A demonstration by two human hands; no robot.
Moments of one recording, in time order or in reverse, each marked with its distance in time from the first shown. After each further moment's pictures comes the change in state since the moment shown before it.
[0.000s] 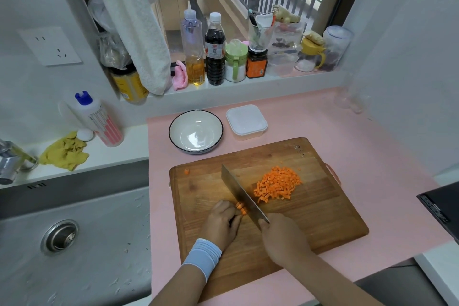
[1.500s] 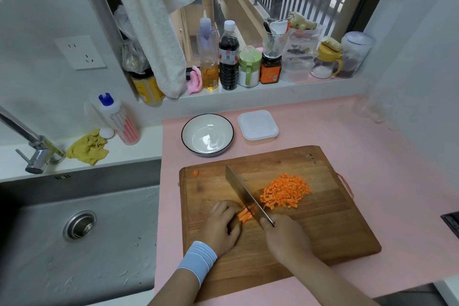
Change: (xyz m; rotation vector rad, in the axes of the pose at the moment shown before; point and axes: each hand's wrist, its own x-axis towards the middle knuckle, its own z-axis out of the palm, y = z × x) left_hand -0.005 0.007 -0.018 0.035 -0.016 -0.033; right_hand 0.018 0.005 -0.007 0.075 -0.007 0.019
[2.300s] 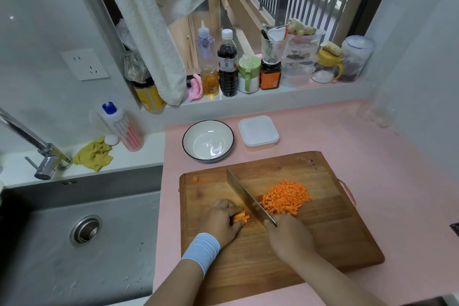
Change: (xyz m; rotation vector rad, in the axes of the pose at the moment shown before) left_hand 0.033 0.006 -0.002 0.147 -0.197 -0.296; right_hand 0.019 0.009 -0.017 -0.066 -0.005 -0.055
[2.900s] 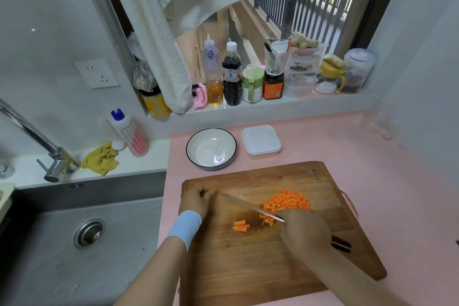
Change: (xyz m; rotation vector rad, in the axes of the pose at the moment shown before) left_hand 0.040 -0.029 -0.059 -0.312 0.176 -0.570; right_hand 0.019 0.015 -0.038 -0.375 0.129 -0.291
